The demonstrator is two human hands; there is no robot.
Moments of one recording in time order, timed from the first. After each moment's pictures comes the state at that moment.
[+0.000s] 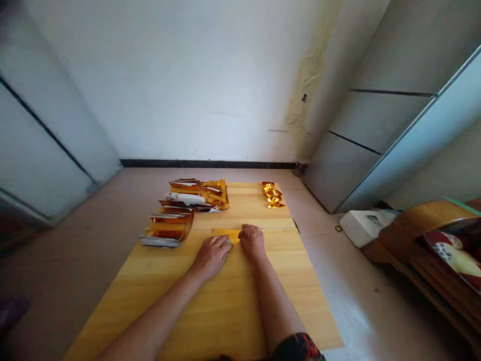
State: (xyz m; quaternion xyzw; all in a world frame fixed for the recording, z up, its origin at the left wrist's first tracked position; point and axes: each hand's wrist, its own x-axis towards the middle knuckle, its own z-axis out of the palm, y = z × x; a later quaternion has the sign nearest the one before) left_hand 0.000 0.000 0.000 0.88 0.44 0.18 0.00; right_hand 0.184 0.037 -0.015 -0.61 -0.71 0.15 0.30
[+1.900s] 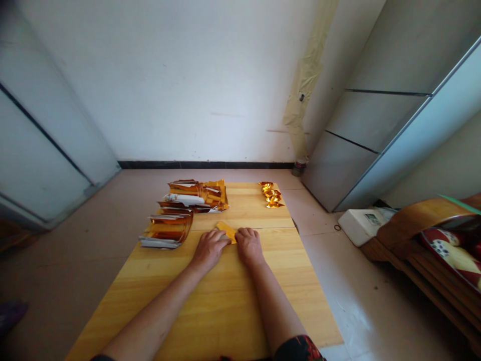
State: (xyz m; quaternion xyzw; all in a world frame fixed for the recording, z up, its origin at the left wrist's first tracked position) left_hand -0.006 0.018 -0.002 0.86 0.46 0.22 0.01; right_hand 0.168 0.013 0.009 -0.57 -0.80 0.06 0.18
